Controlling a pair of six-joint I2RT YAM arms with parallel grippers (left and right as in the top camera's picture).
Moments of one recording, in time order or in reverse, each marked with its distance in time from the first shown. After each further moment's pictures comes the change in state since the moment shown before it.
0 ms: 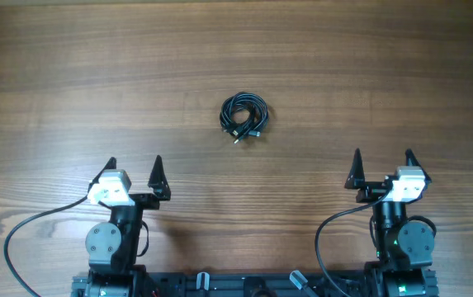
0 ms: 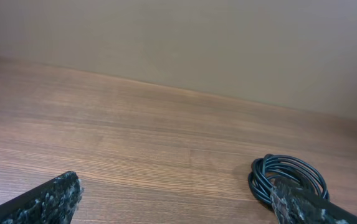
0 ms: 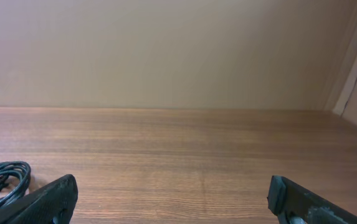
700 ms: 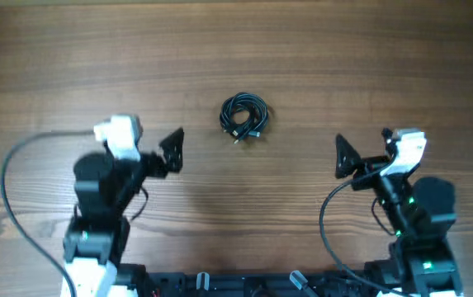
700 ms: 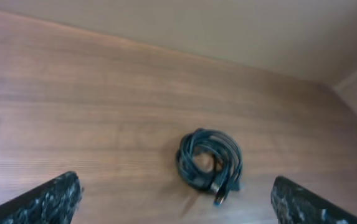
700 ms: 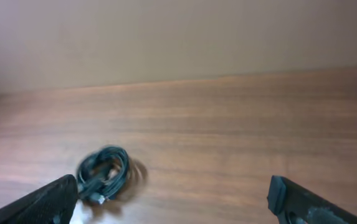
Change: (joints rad) left arm 0.000 0.726 0.469 -0.033 0.307 -0.081; right arm 0.001 0.486 0.434 -0.196 -0.274 0.186
